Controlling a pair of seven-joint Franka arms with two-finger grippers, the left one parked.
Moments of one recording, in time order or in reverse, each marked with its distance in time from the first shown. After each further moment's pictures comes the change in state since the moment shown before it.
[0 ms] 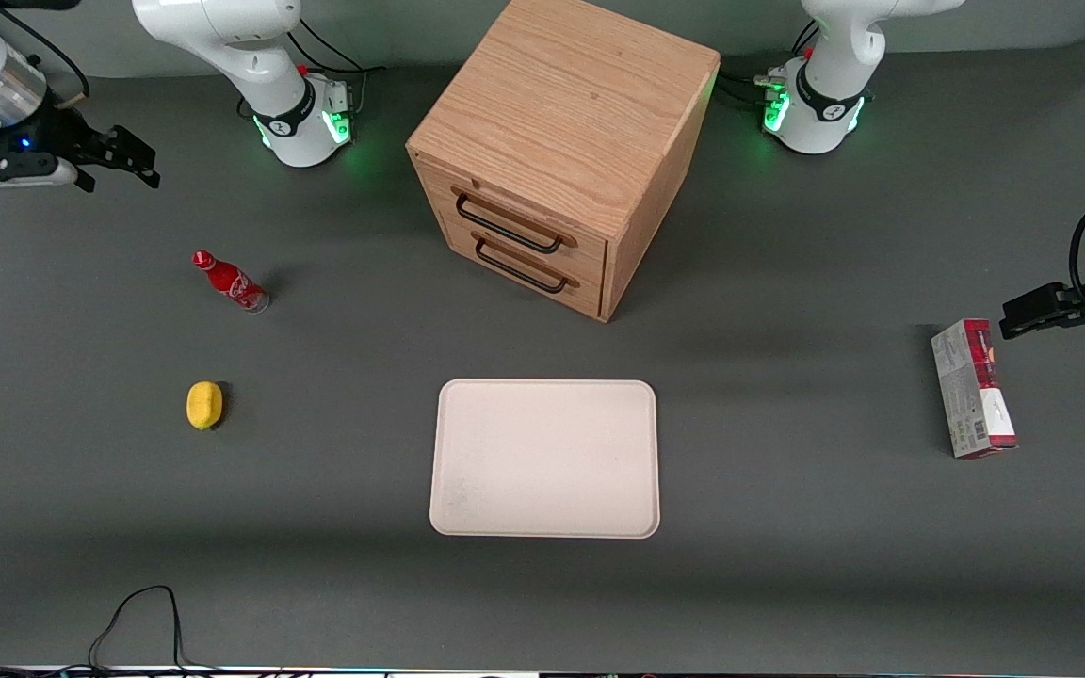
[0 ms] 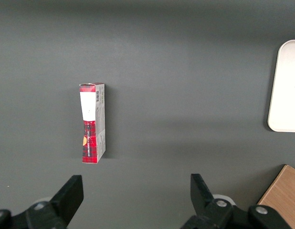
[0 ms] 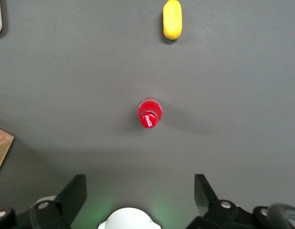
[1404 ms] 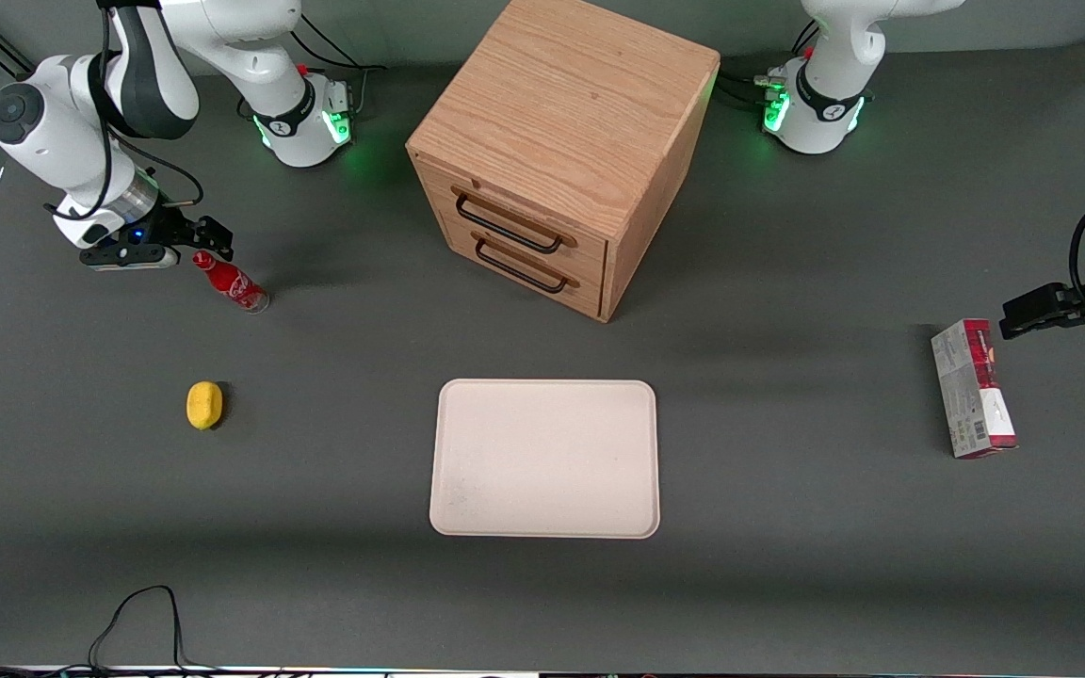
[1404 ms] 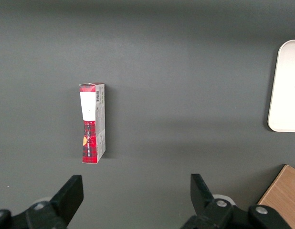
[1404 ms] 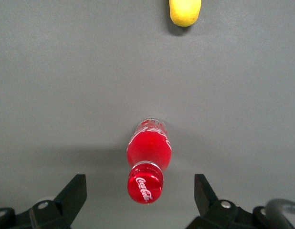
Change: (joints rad) arm 0.000 0.203 -0.052 -0.315 -0.001 0.554 0.000
